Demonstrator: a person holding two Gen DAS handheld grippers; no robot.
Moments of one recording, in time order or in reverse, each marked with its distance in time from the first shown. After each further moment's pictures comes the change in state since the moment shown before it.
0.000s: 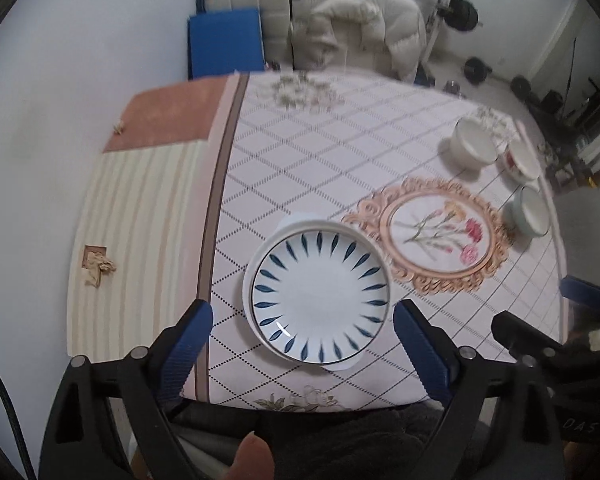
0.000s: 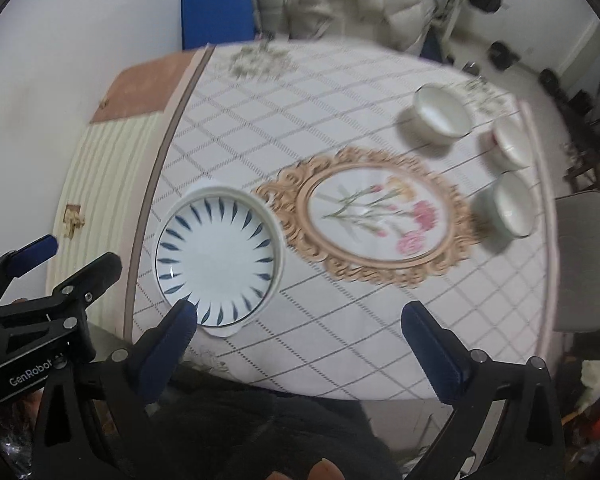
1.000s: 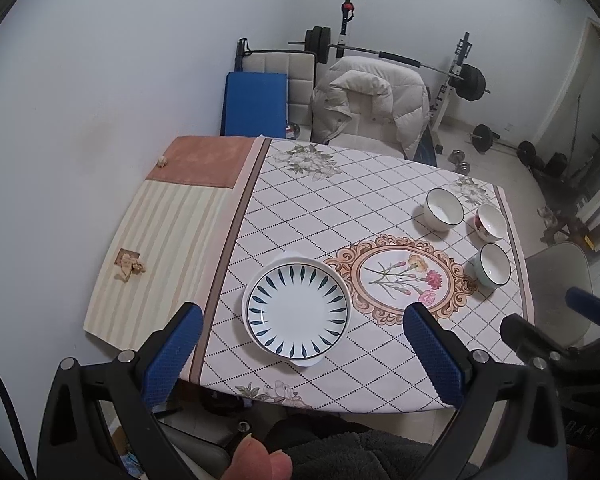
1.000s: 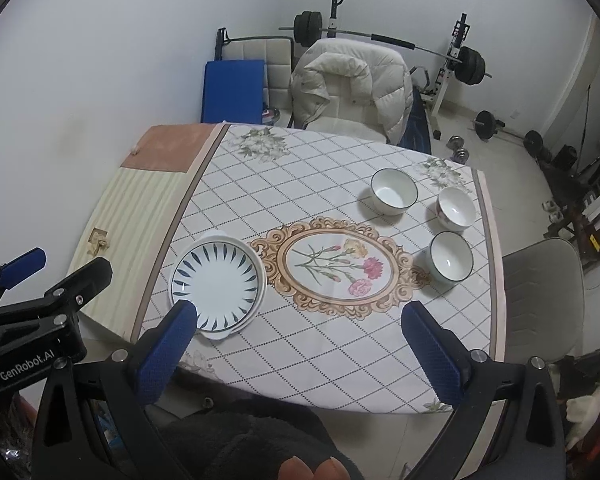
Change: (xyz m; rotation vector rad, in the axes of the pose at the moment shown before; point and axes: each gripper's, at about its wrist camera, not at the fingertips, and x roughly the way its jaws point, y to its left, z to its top) left arm -0.122 -0.040 -0.038 -0.107 -0.205 0.053; right arm -0.139 -0.036 -0.042 -0.078 -0.236 -0.005
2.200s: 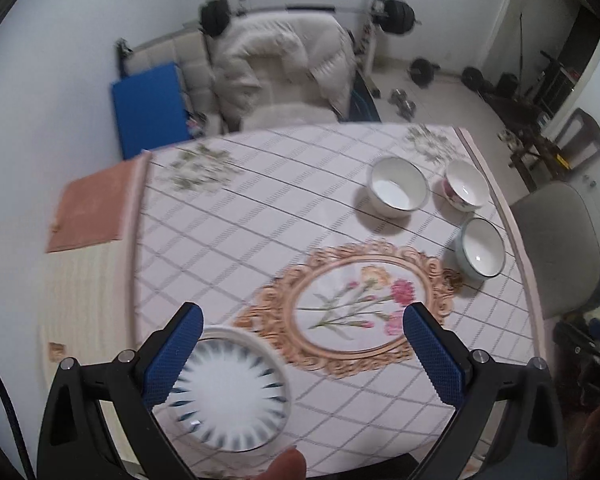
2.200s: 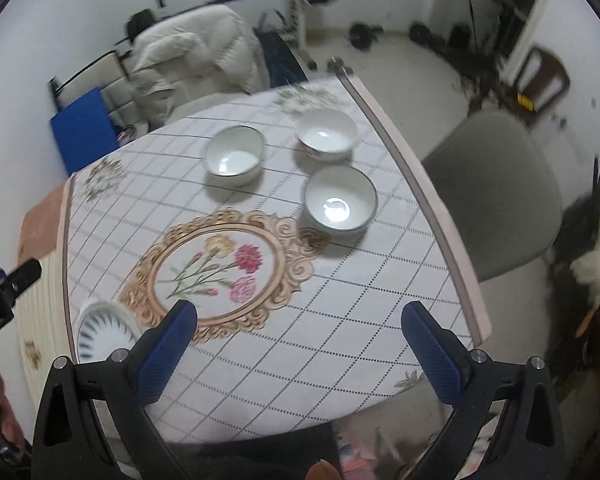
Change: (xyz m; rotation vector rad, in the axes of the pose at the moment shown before) left arm 0.177 -0.141 0.086 0.283 0.154 -0.153; right arm 0.127 -0.227 -0.013 0.535 0.166 -0.176
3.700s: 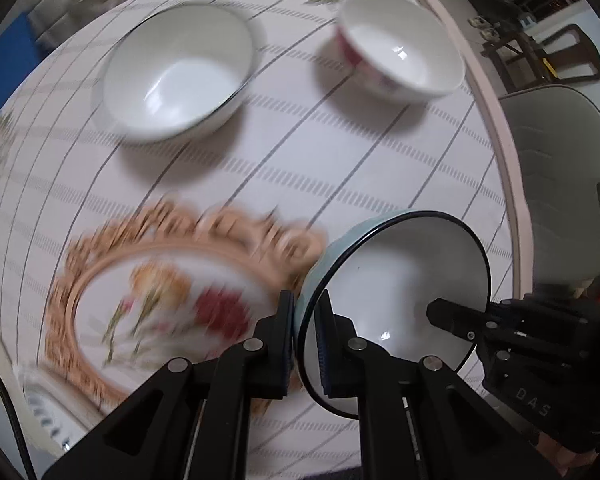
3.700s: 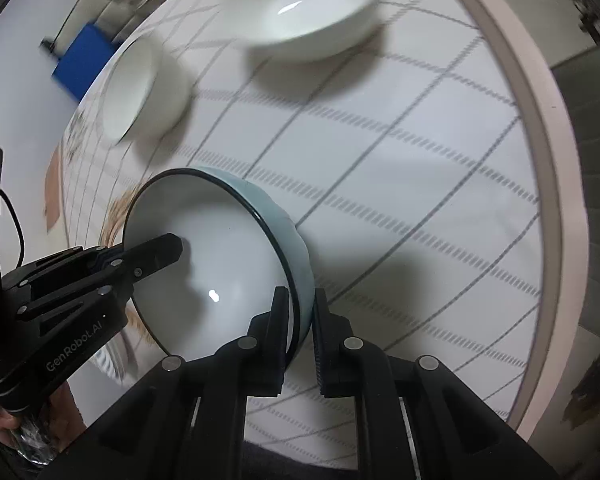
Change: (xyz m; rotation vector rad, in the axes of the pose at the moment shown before) left arm 0.205 -0.182 0.011 0.102 0.450 -0.135; right arm 0.268 -0.059 0.082 -0.158 0.485 0.345
